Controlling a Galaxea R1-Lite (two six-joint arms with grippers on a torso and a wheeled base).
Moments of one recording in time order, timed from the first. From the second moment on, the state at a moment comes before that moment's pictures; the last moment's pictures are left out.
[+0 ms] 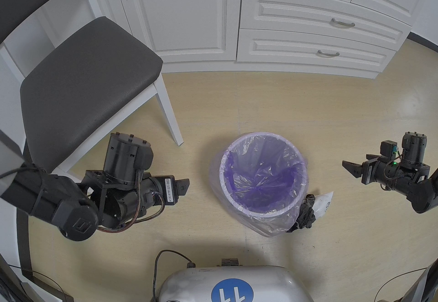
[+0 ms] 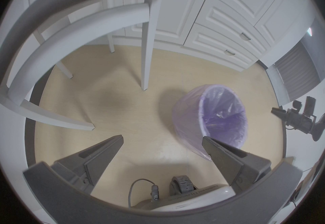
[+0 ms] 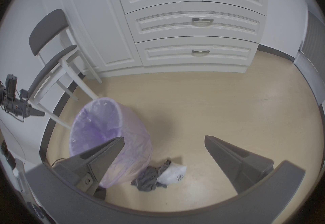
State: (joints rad) left arm -0.58 1.82 -0.75 -0.47 0.27 -0.41; right arm -0.05 1.82 -0.51 -0.98 0.26 -0.07
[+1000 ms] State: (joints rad) left arm -0.68 1.55 -0.52 -0.84 0.18 -0.41; right arm 0.15 1.43 -0.33 -0.66 -0.15 -0.12
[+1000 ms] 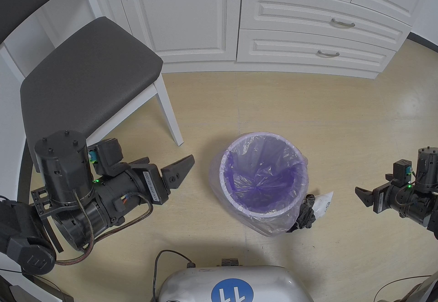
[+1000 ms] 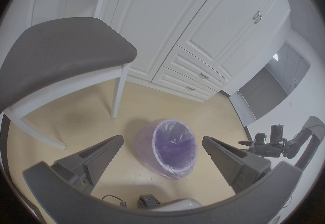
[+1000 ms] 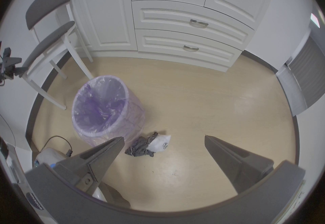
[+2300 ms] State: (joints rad) left arm -0.74 1.34 -0.65 -0.34 0.01 -0.46; right arm 0.18 1.28 -0.45 -0.30 -0.07 -0.05
